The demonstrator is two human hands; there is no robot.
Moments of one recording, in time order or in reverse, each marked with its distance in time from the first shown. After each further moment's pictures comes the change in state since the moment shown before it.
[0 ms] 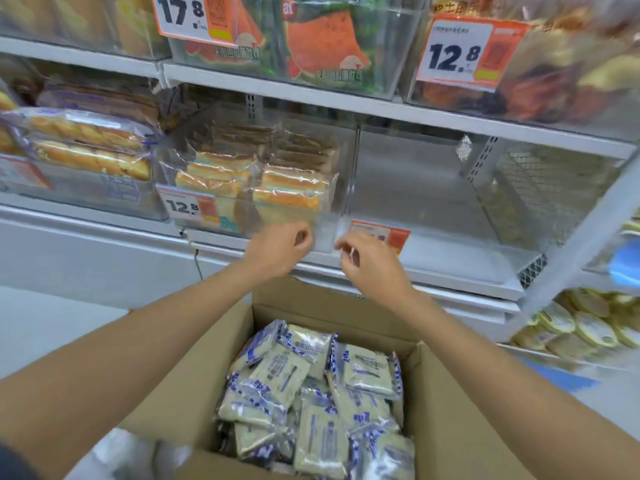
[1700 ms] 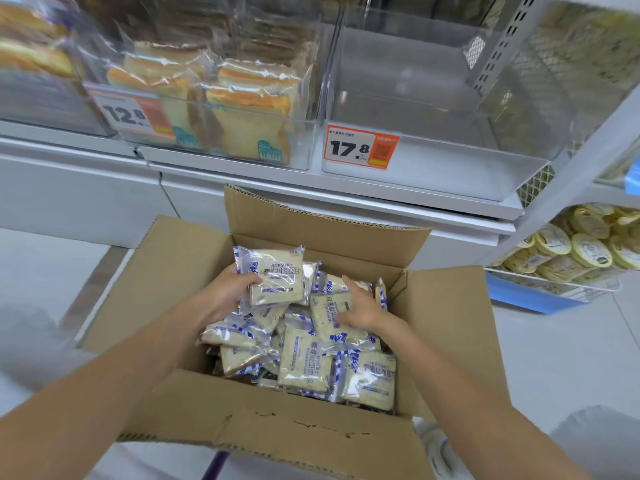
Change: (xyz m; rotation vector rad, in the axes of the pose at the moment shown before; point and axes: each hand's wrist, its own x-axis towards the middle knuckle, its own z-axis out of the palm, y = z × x) left_hand -0.123 -0.077 0.121 -0.875 -0.364 -0.860; right_hand -0.147 0.104 0.153 0.353 -0.673 0.700
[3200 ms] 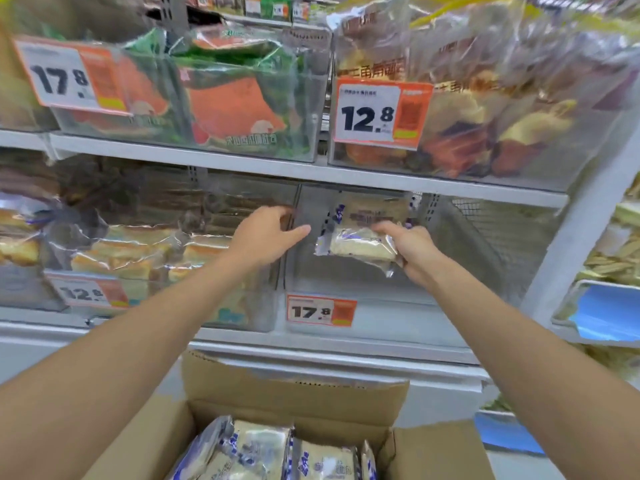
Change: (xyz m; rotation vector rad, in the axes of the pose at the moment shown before) left_hand 0.009 0.333 0.046 0.757 0.444 0.888; right_hand 0.001 -0.159 -0.319 0.872 0.649 -0.271
